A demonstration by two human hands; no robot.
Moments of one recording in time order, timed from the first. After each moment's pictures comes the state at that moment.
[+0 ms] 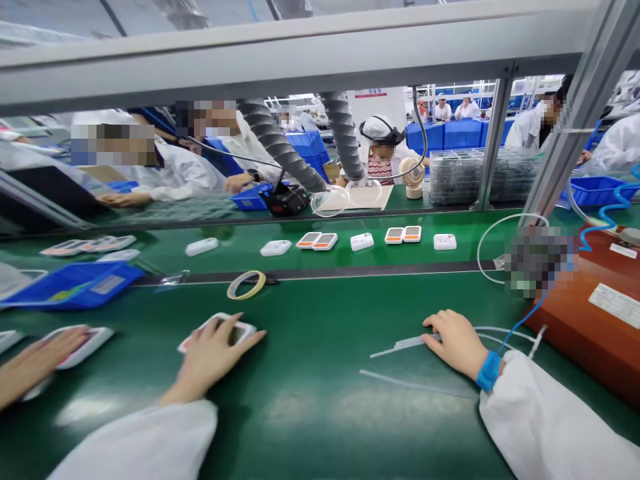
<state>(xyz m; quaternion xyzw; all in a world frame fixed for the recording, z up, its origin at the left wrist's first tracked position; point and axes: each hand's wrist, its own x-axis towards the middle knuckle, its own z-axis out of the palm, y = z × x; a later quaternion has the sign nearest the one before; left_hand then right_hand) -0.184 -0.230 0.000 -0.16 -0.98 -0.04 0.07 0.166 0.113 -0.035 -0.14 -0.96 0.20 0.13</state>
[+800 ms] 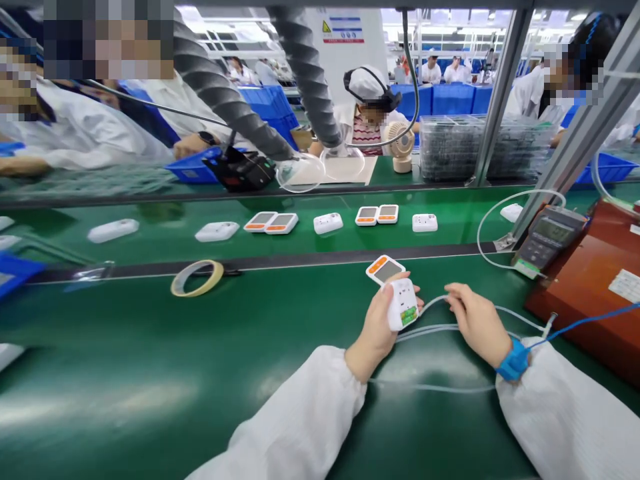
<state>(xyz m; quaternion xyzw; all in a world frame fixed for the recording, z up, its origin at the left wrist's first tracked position) 0.023 0.007 -0.025 -0.19 -0.45 -0.76 -0.43 0.179 0.131 -0.032 -0.20 -0.92 0.24 0.25</state>
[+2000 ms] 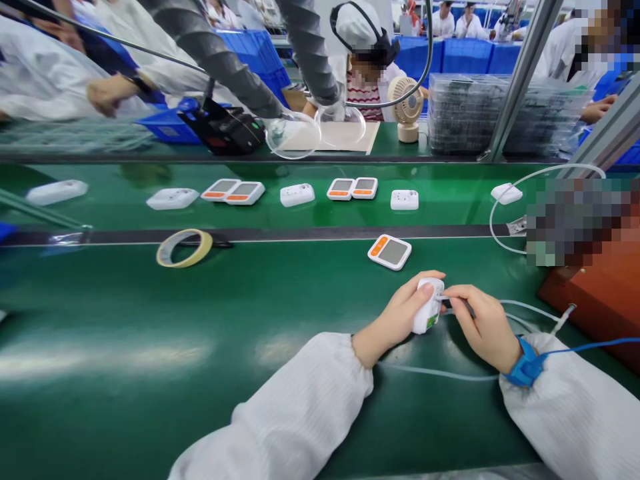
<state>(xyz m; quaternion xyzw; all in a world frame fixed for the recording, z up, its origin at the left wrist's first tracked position) 0.033 0.004 -0.018 -0.29 -0.49 -0.63 -0.53 0.183 0.106 -0.018 -0.11 -0.88 0.30 0.35</state>
